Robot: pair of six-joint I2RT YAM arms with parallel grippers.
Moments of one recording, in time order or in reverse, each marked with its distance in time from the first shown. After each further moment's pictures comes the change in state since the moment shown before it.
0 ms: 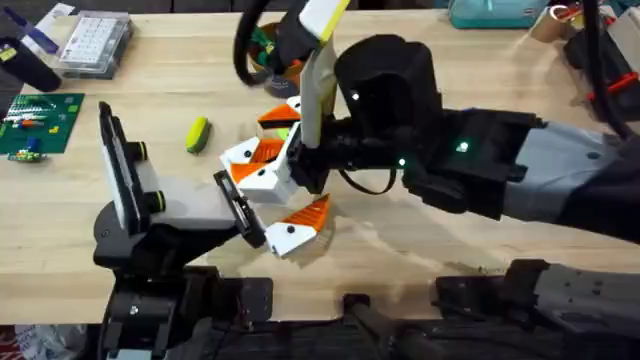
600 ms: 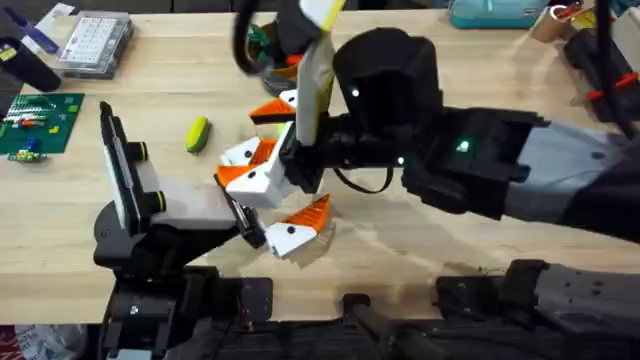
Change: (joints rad) left arm 0.002 0.000 0.000 0.000 0.000 0.001; right arm 0.010 0.000 0.020 0.023 -0.017 0.029
